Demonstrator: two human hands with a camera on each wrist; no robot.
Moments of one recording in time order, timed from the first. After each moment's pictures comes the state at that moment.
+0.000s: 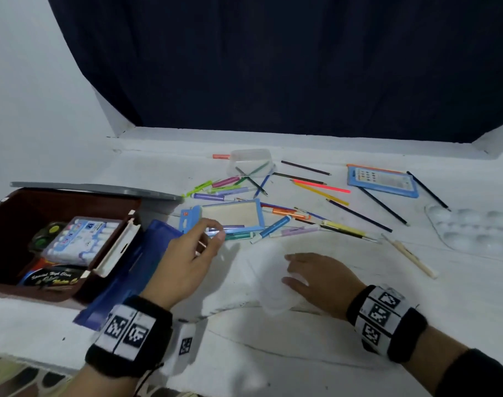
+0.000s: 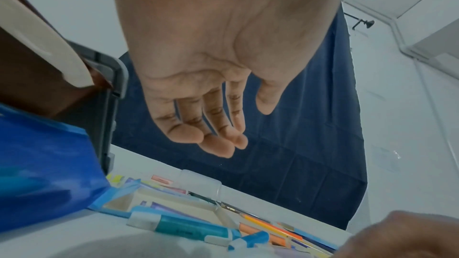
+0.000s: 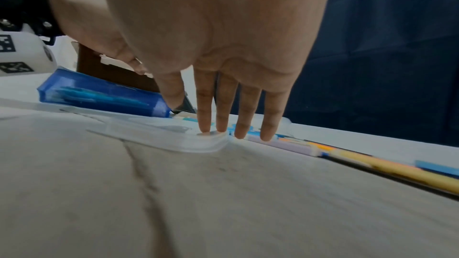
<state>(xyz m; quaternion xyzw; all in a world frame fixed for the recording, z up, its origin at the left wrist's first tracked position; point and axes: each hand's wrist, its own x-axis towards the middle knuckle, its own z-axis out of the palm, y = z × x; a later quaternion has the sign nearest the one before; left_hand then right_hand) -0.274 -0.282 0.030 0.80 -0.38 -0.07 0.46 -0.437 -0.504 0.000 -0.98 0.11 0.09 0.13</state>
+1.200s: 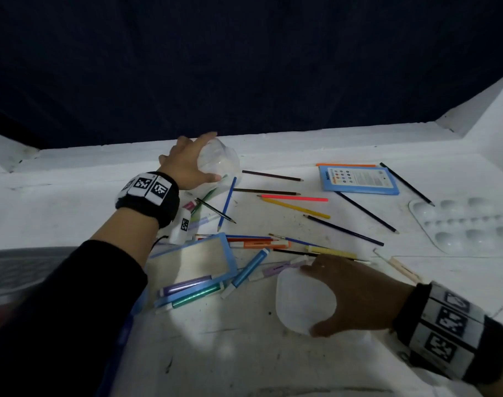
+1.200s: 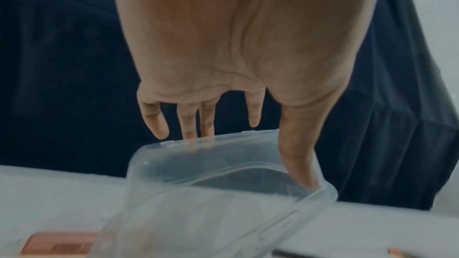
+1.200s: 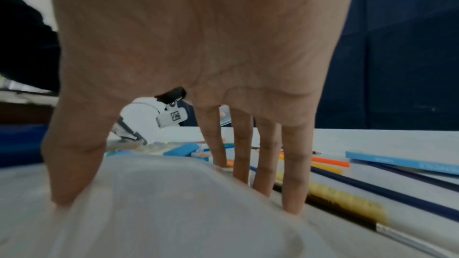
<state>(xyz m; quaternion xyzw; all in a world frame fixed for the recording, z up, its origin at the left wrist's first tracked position) -0.054 -0.534 0.067 0.87 -0.45 -0.09 0.17 -0.418 -0.588 0.033 -0.95 0.18 0.18 0.16</state>
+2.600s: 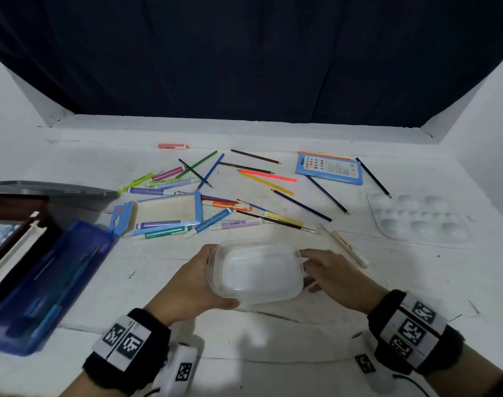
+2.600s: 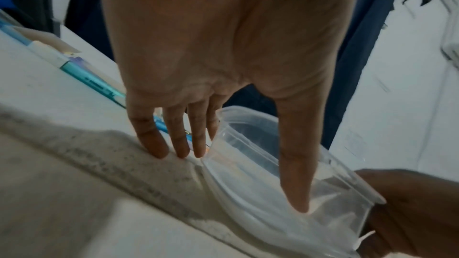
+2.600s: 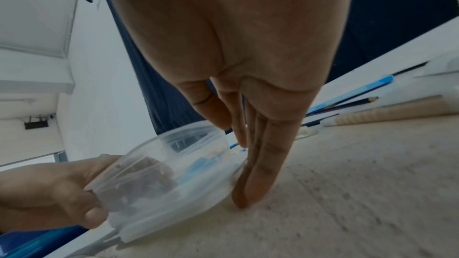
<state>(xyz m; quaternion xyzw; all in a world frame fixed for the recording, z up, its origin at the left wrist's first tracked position) -0.358 -0.385 -0.003 0.80 -0.35 -0.32 0.37 -0.534 -0.606 0.006 -0.84 0.26 0.04 0.48</state>
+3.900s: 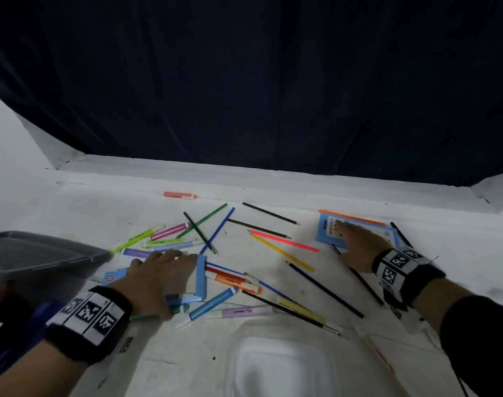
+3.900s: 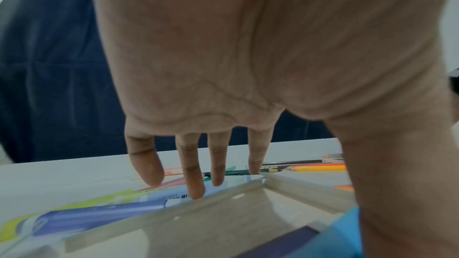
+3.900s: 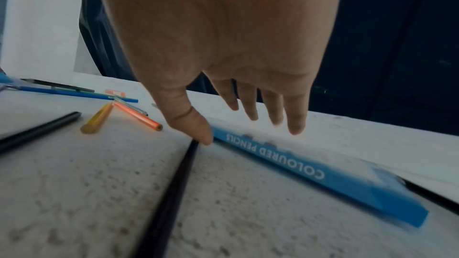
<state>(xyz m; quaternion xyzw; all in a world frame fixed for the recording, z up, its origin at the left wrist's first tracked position) -0.176 -0.447 0.031 0.88 -0.41 -0.22 -0.13 -0.367 -0.823 -0.002 -0.95 0.28 0.11 0.07</state>
